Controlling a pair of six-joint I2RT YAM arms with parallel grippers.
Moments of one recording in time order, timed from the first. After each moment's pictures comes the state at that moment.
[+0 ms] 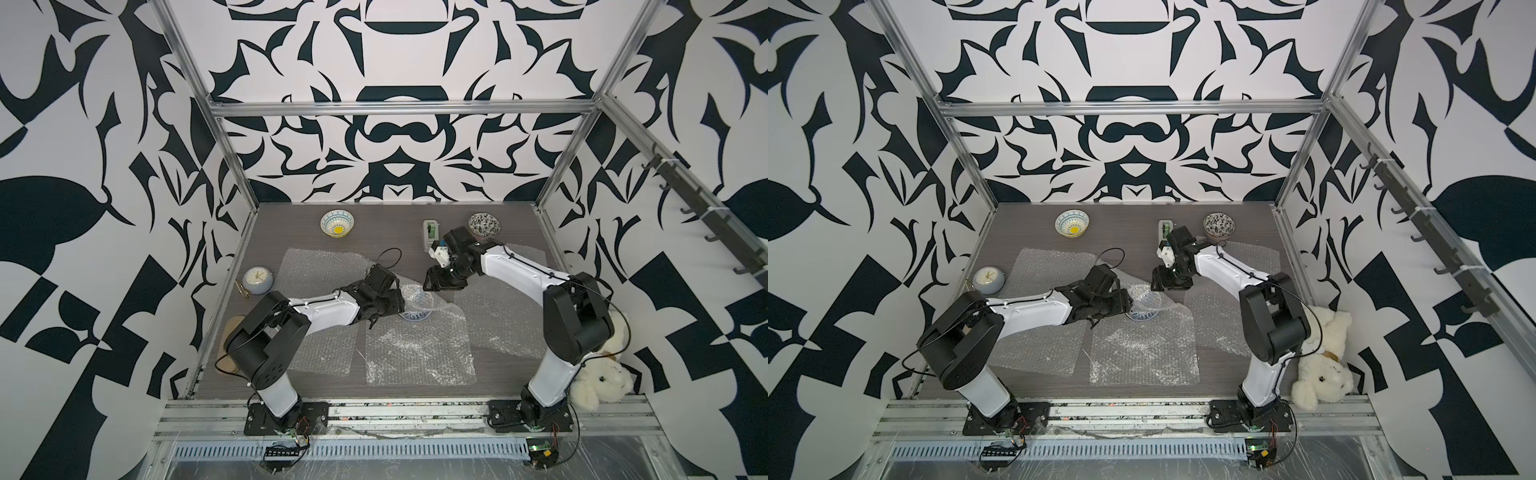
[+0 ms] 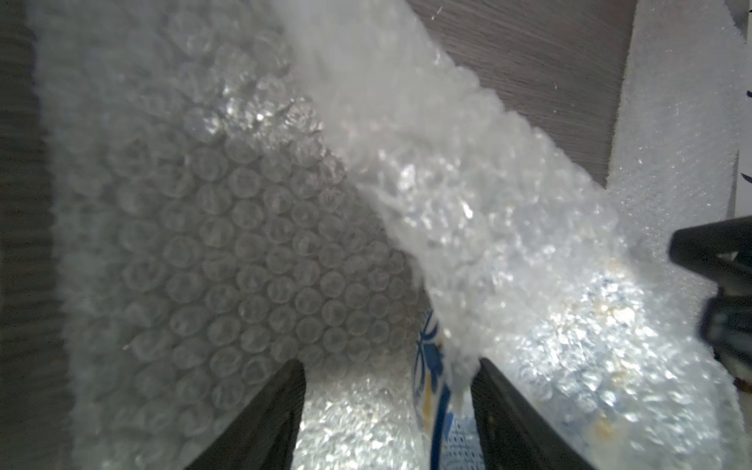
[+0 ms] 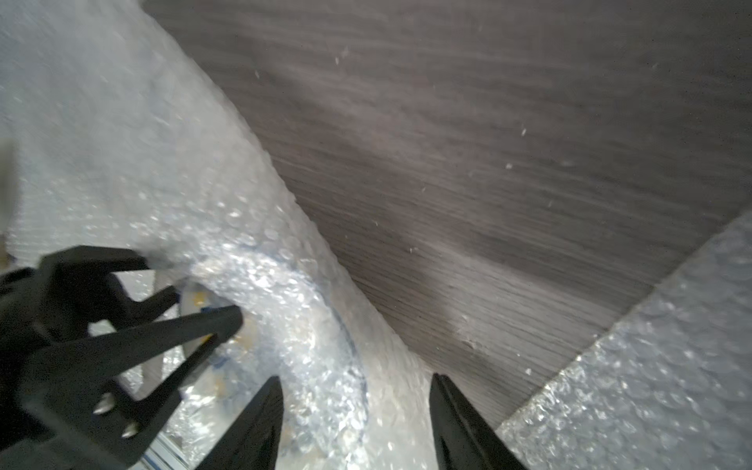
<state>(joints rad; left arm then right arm) -0.76 1.68 0.87 -0.12 0.07 -0.83 0.44 1.79 1.27 -0.75 -0.36 0.25</state>
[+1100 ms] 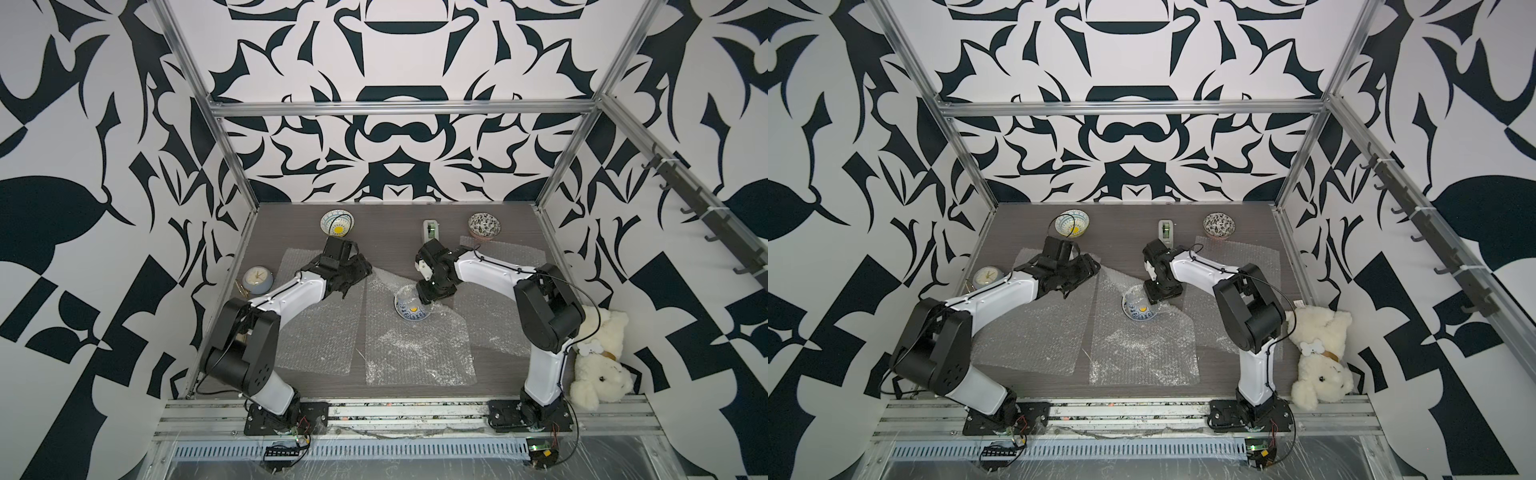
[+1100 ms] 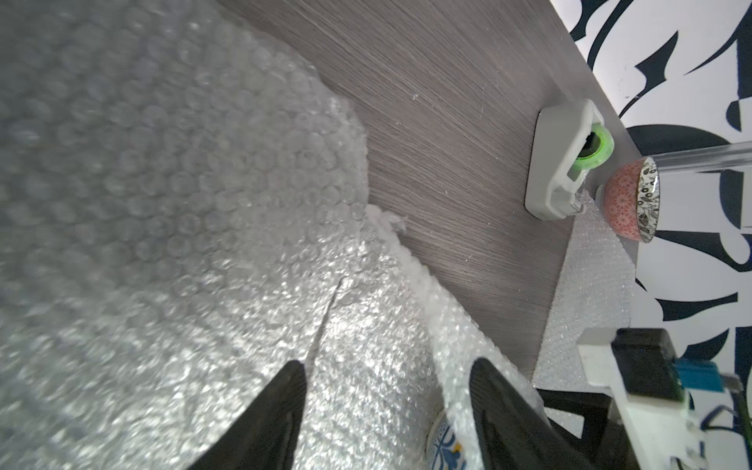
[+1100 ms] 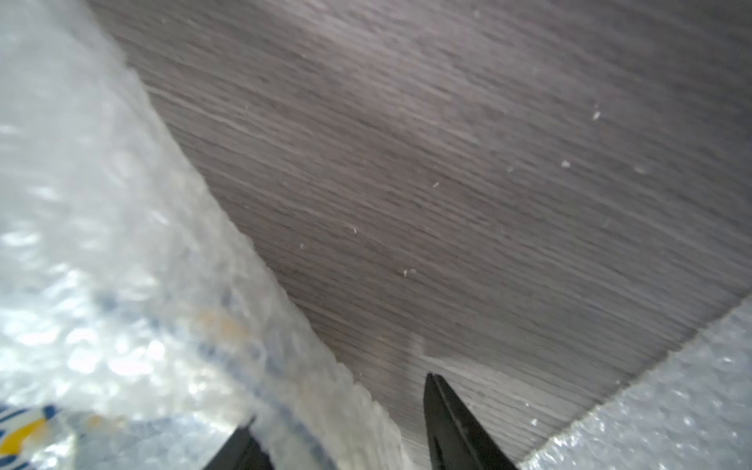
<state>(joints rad) -0.42 1.62 1.01 -0.22 0.17 -0.85 0.58 1.91 1.31 -0.75 -0.10 0.21</state>
